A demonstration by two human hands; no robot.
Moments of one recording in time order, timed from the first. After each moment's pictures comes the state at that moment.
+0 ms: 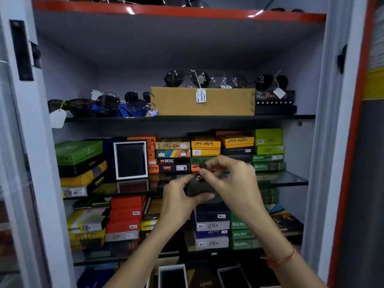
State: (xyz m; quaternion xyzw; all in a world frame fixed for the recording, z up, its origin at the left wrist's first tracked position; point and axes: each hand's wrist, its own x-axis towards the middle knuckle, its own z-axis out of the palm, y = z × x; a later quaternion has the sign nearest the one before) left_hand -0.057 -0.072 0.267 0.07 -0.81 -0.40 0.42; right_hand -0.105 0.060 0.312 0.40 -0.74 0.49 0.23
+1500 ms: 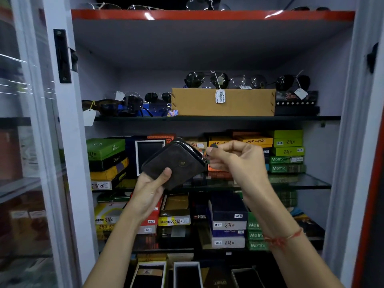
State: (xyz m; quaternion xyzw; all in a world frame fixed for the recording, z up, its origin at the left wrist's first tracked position) left_hand -0.003 -0.159 0.276 -0.08 -0.58 -0.72 0.37; right_hand -0.072 0.042 0.349 0.35 -0.57 0.74 -0.02
